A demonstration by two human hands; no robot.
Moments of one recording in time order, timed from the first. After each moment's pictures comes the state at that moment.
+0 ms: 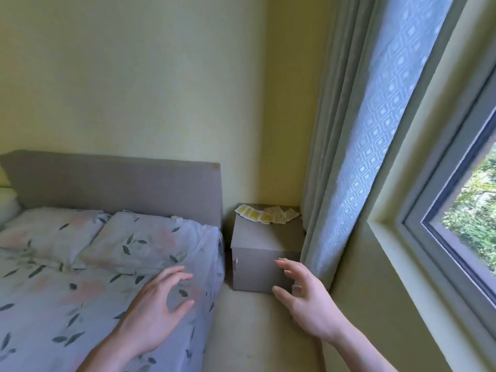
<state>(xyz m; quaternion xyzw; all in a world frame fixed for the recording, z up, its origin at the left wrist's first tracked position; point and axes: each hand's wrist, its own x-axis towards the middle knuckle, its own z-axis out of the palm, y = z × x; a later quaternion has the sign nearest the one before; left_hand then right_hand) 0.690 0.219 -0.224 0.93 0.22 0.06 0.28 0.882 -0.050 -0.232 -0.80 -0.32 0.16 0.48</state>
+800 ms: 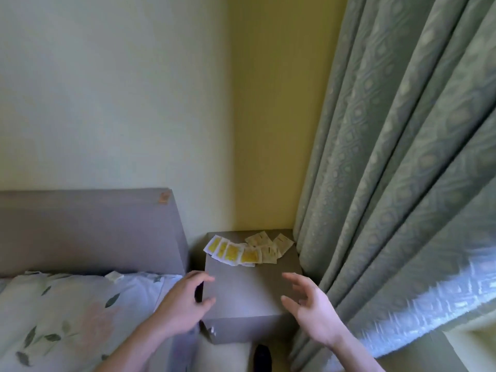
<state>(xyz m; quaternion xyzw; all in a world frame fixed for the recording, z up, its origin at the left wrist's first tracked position) 1.200 0.428 -0.338 0.92 0.17 -0.07 0.35 1.311 0.130 -0.345 -0.84 -0.14 0.22 0.48</state>
